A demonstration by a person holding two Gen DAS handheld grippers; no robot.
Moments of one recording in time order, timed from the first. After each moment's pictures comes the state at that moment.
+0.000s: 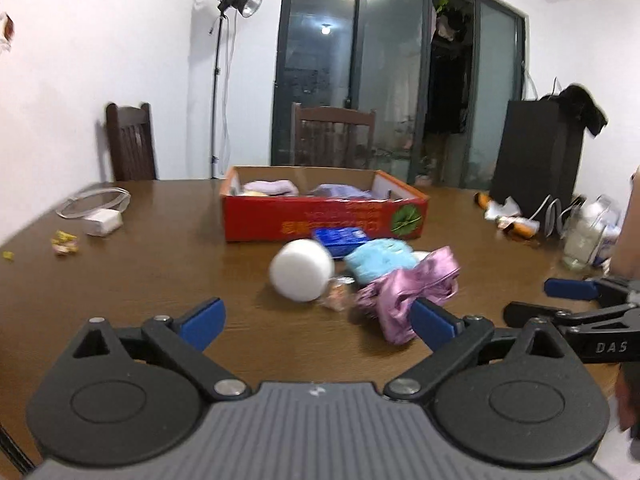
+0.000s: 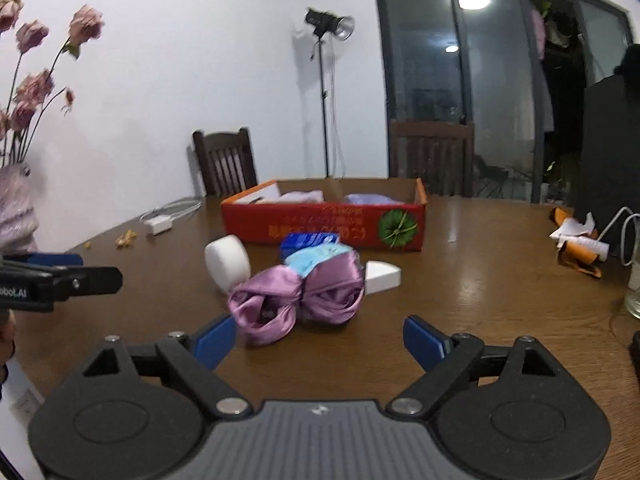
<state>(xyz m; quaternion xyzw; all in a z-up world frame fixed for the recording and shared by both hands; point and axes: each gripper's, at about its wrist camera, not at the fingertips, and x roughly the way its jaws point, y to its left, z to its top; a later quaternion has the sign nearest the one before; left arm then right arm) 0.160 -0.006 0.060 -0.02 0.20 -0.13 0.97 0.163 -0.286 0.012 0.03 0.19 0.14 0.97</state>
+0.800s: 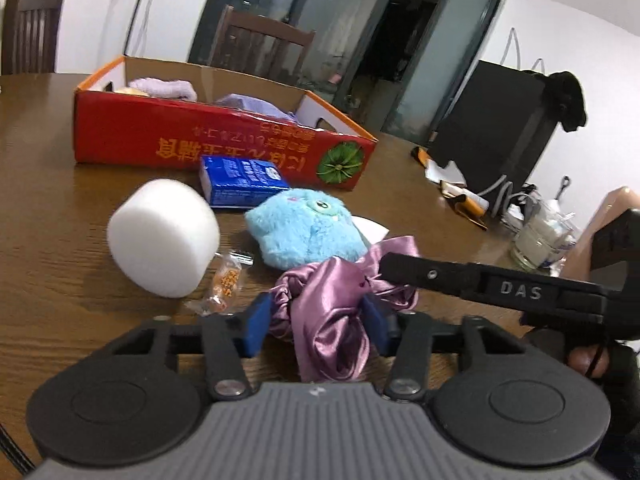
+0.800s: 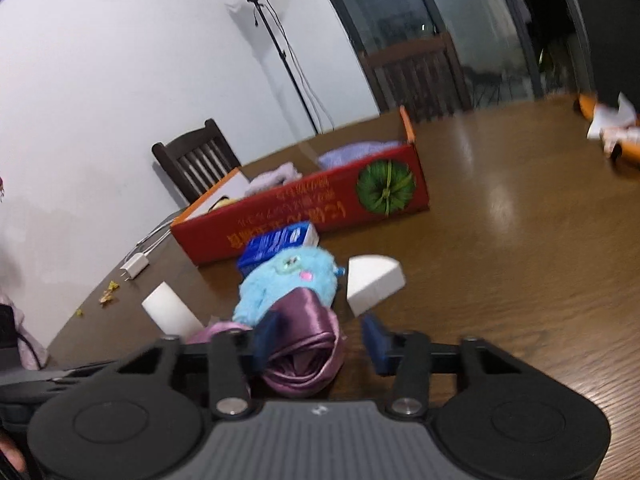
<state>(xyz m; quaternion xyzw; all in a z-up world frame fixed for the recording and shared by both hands) 0.297 -0.047 0.003 -0.10 0.33 -0.27 0.90 0.301 -0.314 -0.025 0.19 0.29 0.17 0.92</state>
